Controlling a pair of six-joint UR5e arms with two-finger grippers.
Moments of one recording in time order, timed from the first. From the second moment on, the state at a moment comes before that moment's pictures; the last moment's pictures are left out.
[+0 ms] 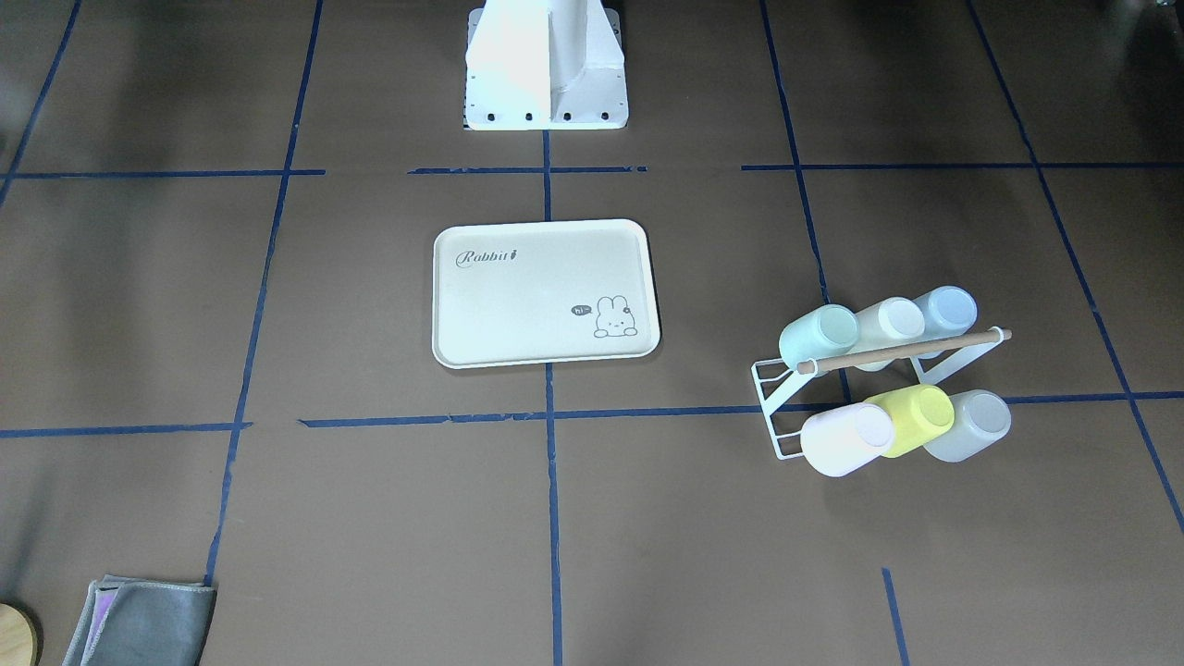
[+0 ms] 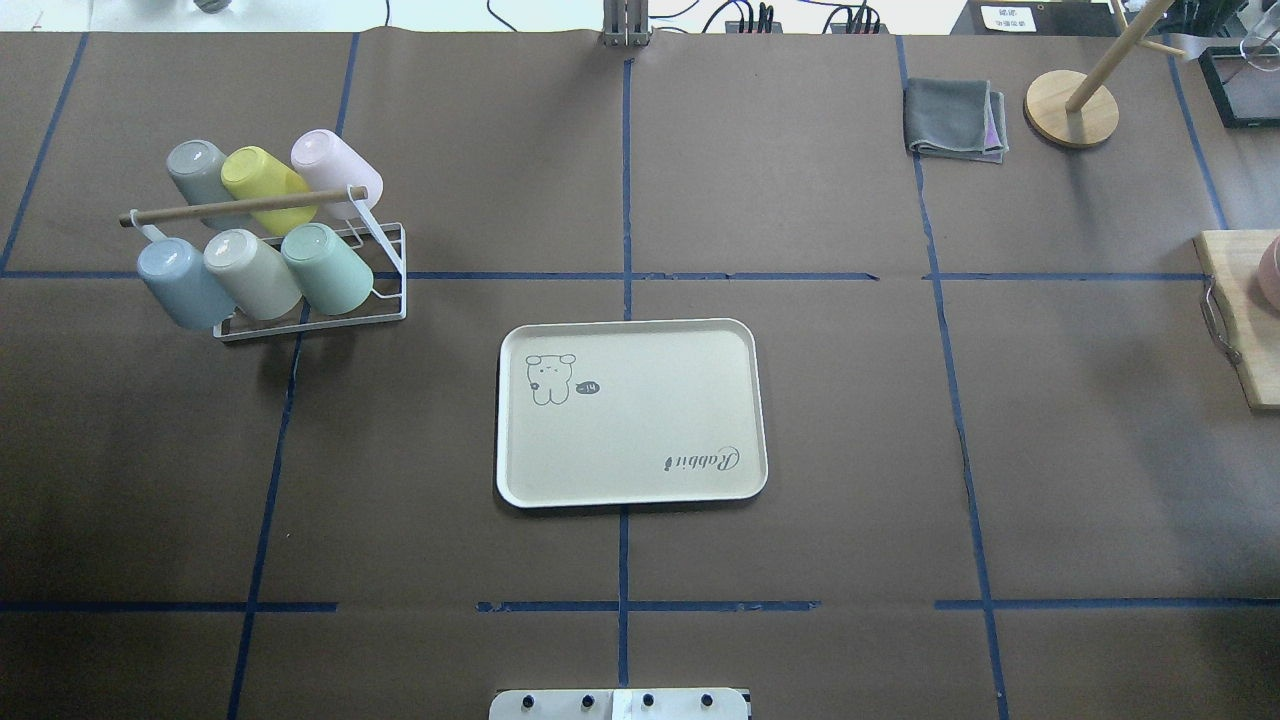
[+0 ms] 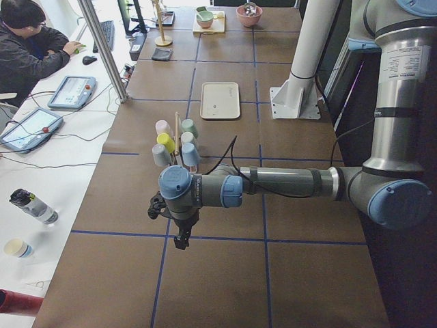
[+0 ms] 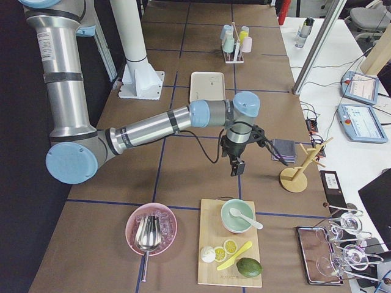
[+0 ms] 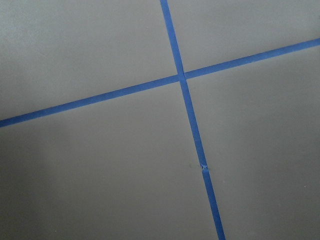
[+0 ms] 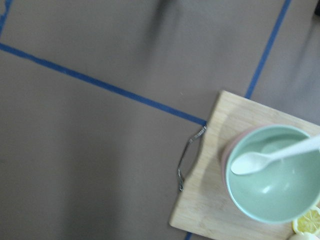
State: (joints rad) left arm -1.56 -1.56 -1.59 -1.56 -2.33 0.25; right arm 1.47 -1.54 1.82 -1.84 2.23 -0.28
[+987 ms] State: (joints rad) left arm -1.54 -1.63 -1.59 -1.69 -2.35 0.24; right arm 1.52 -1.76 1.83 -1.64 2.25 -0.18
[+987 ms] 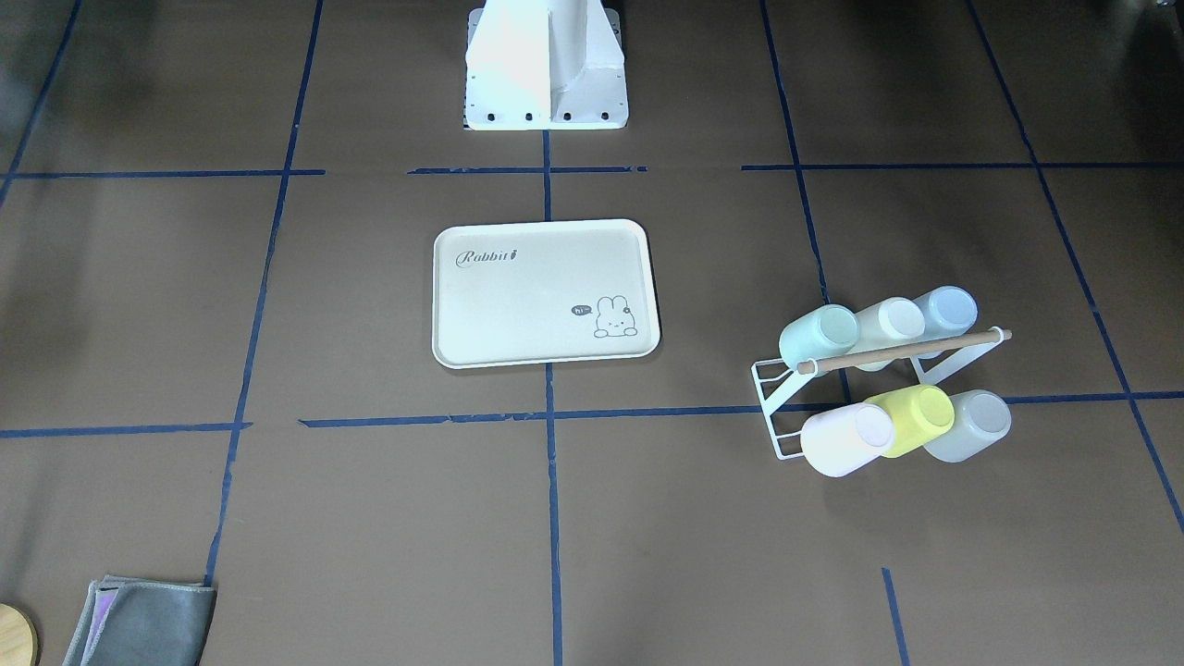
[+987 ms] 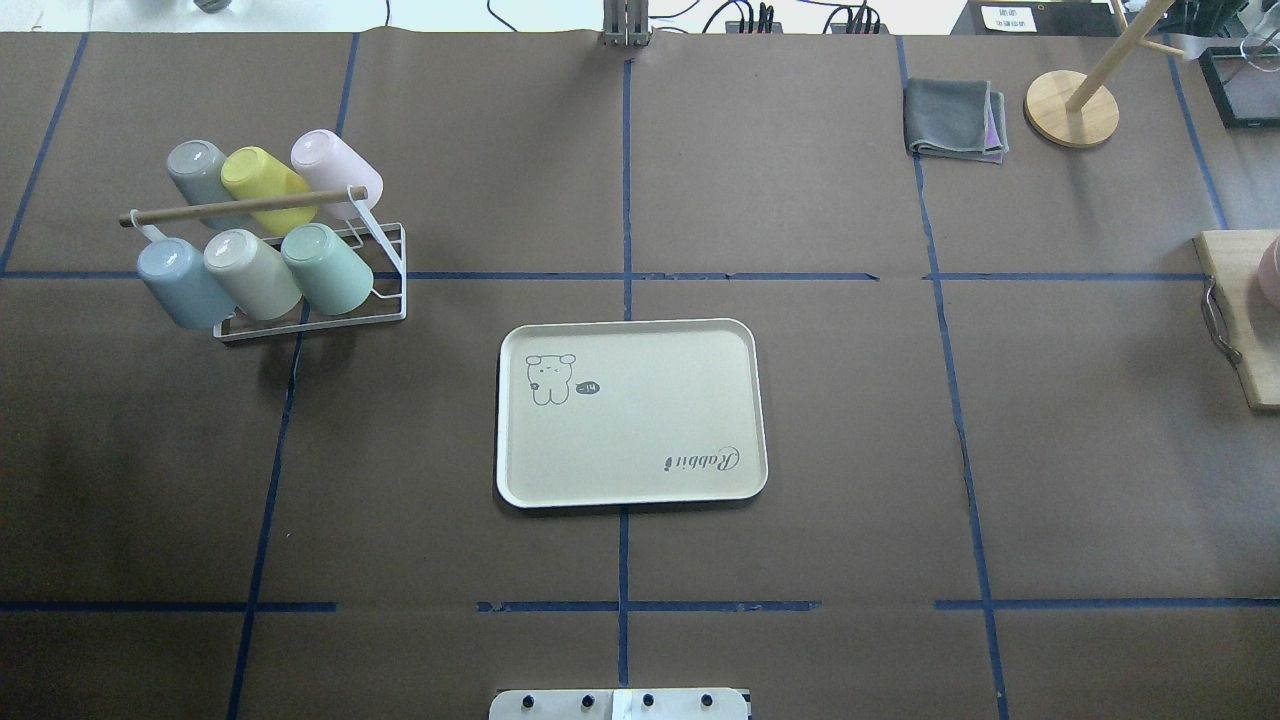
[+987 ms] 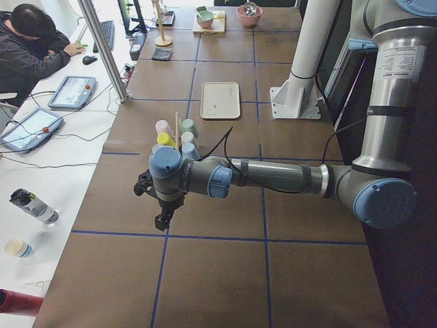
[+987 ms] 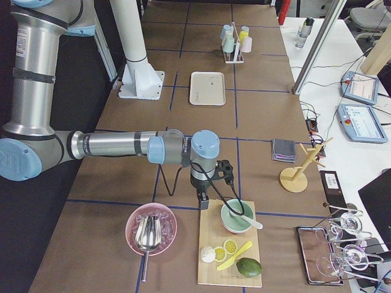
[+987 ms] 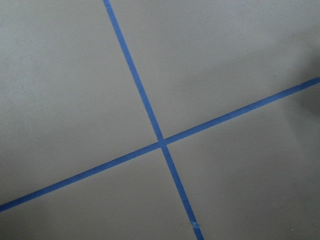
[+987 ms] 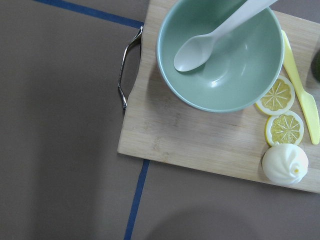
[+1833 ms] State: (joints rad) left arm -1.35 -1.79 -1.75 -1.92 -2.35 0.21; right arm 1.52 -1.76 1.85 -1.64 2.25 -0.18
